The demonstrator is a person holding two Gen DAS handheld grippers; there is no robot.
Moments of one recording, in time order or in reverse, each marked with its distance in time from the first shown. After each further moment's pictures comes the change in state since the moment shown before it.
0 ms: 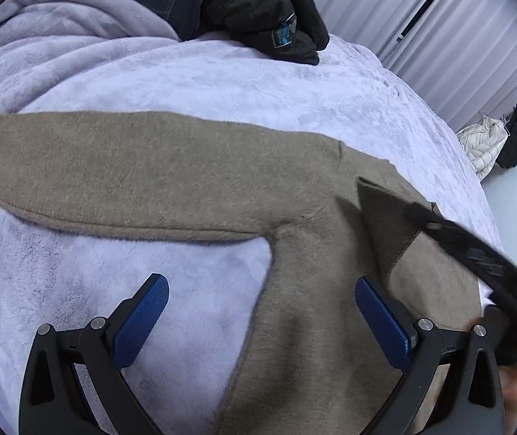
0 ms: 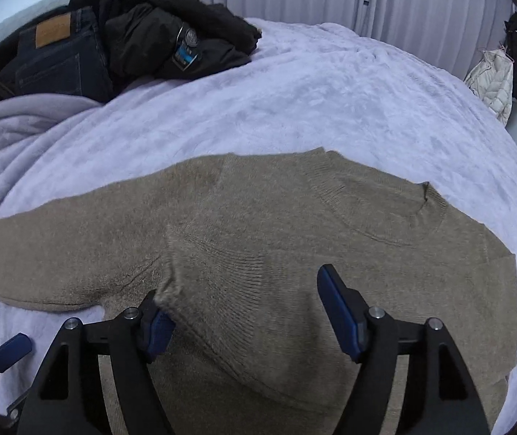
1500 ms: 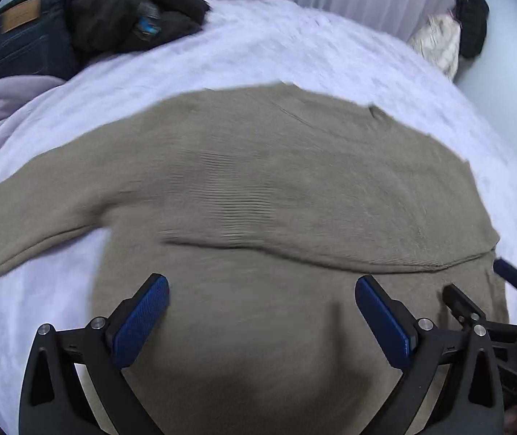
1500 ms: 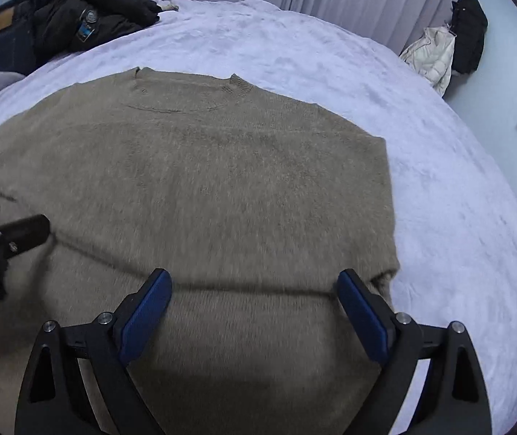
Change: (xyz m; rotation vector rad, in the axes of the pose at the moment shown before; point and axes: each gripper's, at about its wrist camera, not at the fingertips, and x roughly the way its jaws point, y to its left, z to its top) left arm 0.029 -0.107 -0.042 0.353 0.048 0.026; right arm -0.040 -0.137 -0.118 -0.009 0.119 -0.313
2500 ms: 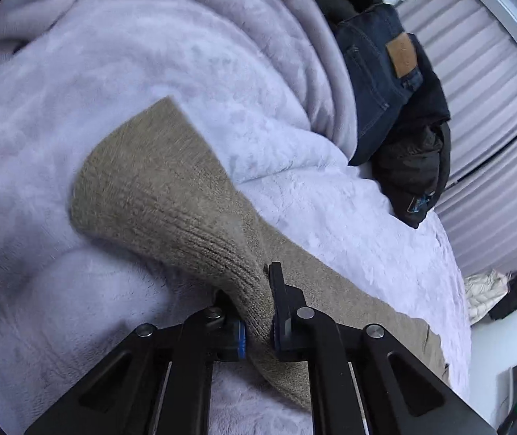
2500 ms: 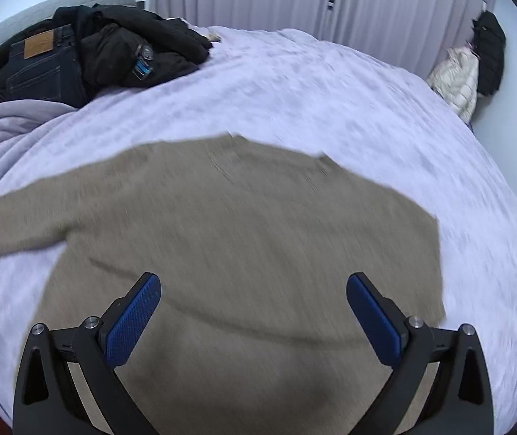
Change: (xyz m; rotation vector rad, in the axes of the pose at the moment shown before) left arm -0.057 0.402 -0.029 -0.774 -0.331 -0.012; right arm -0.028 0.102 0.094 -0.015 -0.093 0.152
